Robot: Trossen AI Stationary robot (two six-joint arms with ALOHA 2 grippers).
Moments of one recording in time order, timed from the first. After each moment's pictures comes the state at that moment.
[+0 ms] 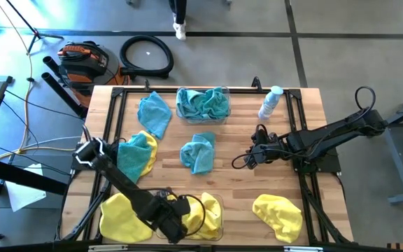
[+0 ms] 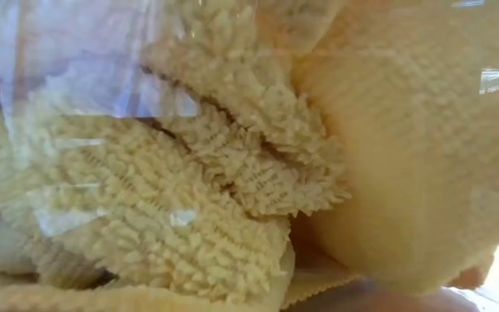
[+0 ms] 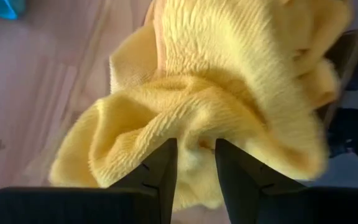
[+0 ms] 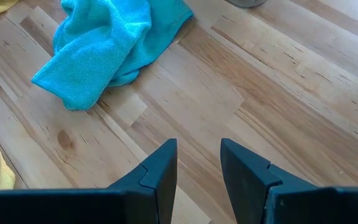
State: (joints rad) left arm -0.70 1.98 1.73 -1.09 -0.22 -1.02; right arm 0.26 1.16 0.82 -0.73 0.42 1.03
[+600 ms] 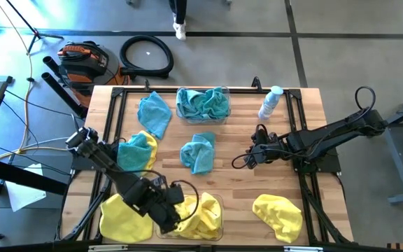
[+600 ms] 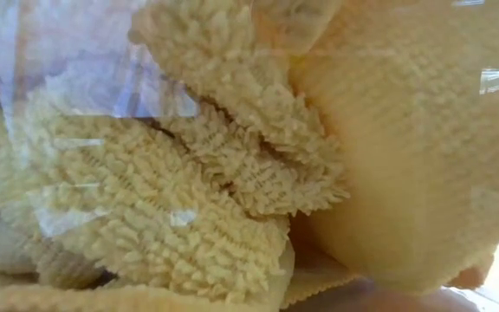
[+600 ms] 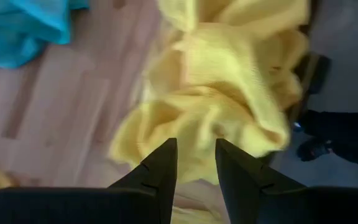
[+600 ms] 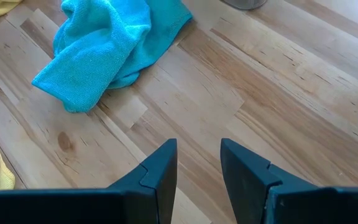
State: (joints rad) left arm -0.66 1.82 1.73 -1.17 -0.22 -0.97; right arm 0.26 1.16 0.82 -0.73 0.42 1.03
